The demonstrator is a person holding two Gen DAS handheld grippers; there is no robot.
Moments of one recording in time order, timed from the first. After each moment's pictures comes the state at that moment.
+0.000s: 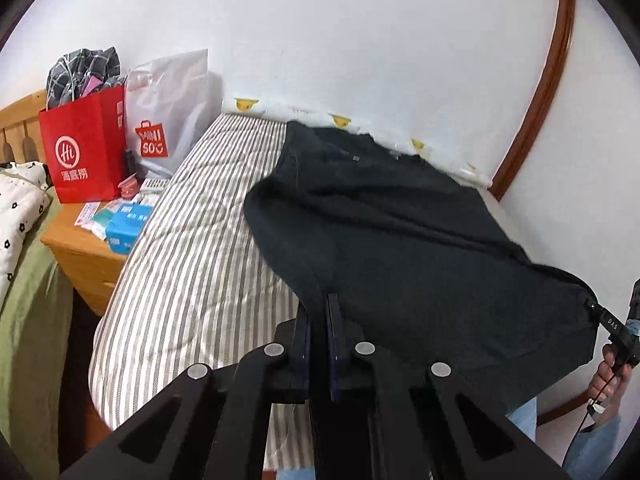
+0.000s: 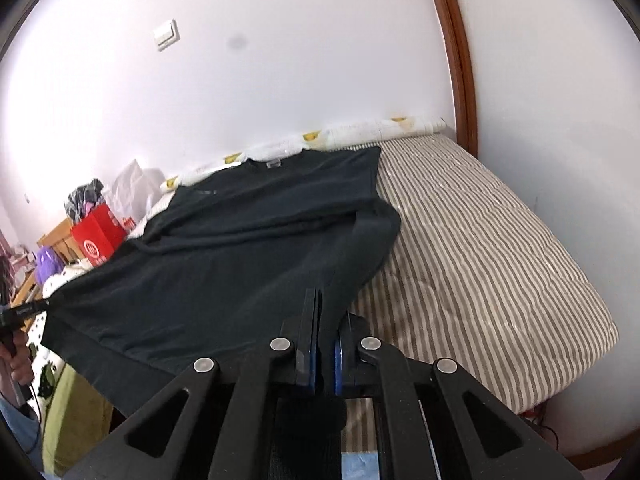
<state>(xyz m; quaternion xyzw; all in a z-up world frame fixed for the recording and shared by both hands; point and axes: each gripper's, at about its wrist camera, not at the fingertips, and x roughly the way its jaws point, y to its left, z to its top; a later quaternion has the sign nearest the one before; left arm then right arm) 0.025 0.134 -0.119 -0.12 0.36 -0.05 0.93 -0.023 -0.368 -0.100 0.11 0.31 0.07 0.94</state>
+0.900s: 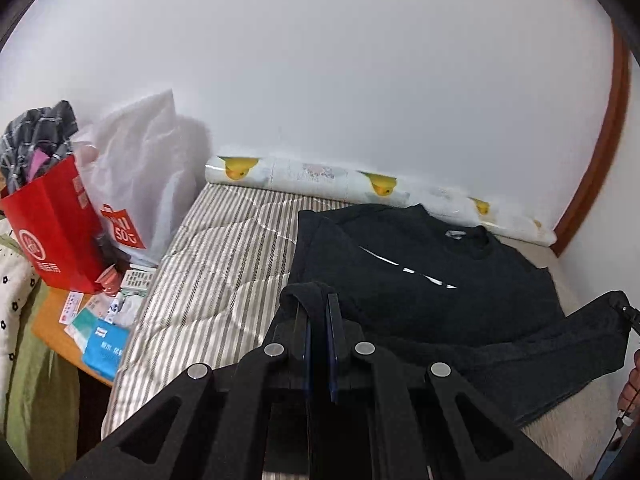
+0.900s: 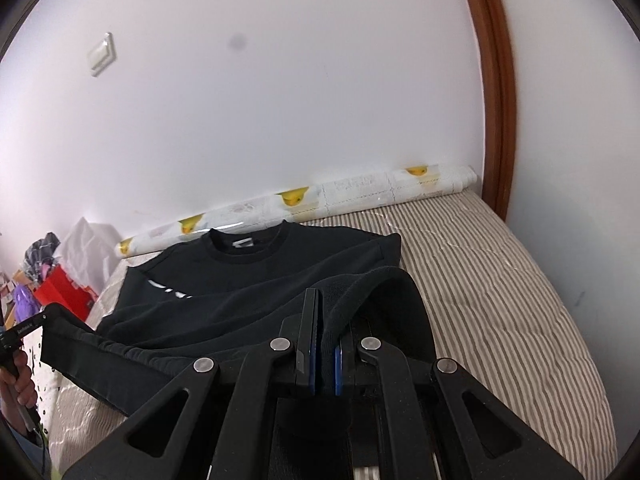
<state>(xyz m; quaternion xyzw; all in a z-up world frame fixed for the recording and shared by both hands) 0.271 0.130 -0.098 -0.08 0.35 0.02 0.93 0.232 -0.357 -0.063 0.11 0.33 0.04 0.94</state>
